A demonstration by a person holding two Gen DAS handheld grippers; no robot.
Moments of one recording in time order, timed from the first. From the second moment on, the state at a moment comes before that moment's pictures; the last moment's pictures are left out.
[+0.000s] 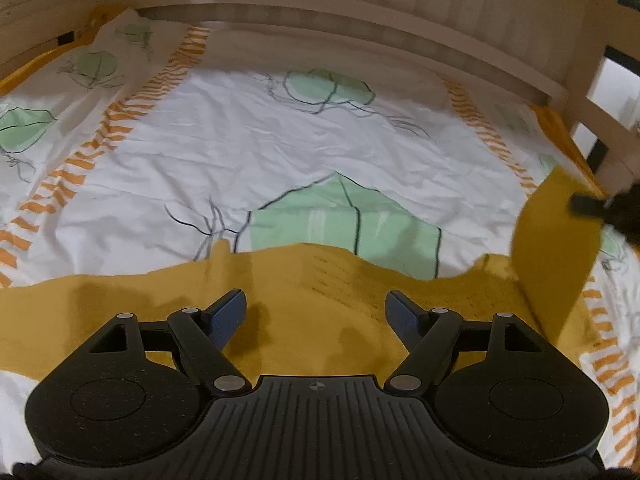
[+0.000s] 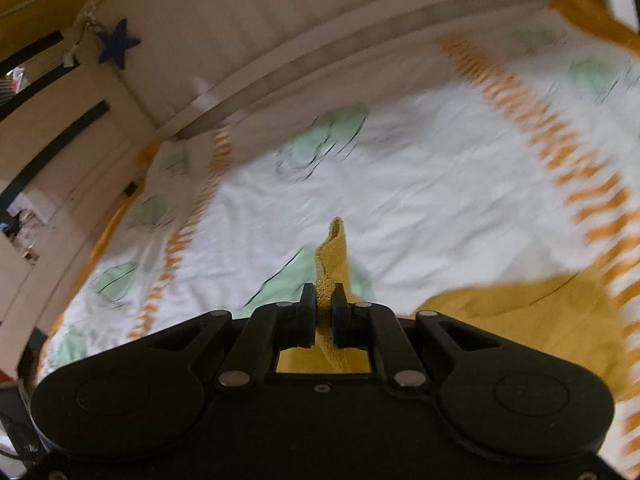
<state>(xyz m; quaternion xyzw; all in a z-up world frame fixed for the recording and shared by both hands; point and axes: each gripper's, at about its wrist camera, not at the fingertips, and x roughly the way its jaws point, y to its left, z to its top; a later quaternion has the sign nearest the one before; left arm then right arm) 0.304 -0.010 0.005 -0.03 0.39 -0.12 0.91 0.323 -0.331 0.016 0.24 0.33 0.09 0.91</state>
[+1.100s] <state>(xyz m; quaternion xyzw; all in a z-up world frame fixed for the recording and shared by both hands) 0.313 -0.058 -0.069 -0.01 0.46 -0.19 0.87 0.219 -0.352 -0.070 0.00 0.32 0.03 0.95</state>
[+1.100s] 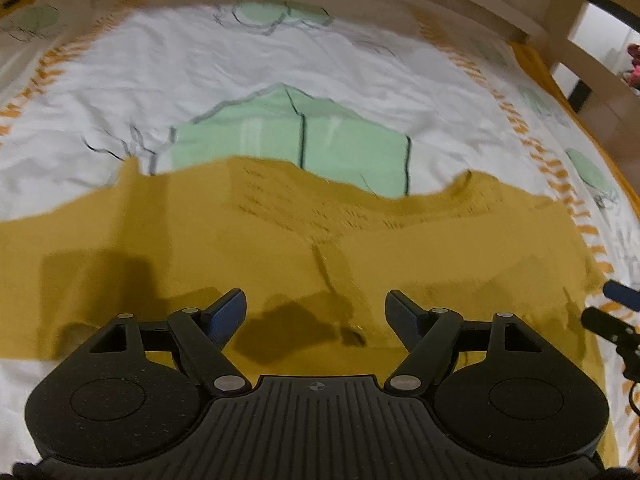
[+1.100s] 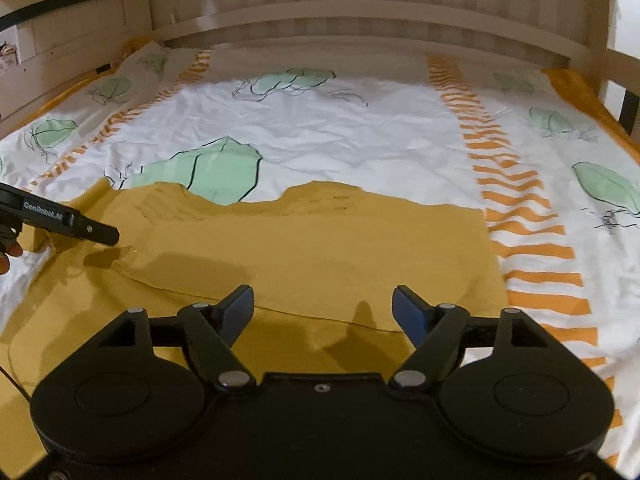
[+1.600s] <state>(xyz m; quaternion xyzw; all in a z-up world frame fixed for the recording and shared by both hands) 0.324 -0.070 -0.094 -0.07 0.47 -0.23 0.85 0.227 -0.348 -0.069 0.02 0.33 0.08 0.94</state>
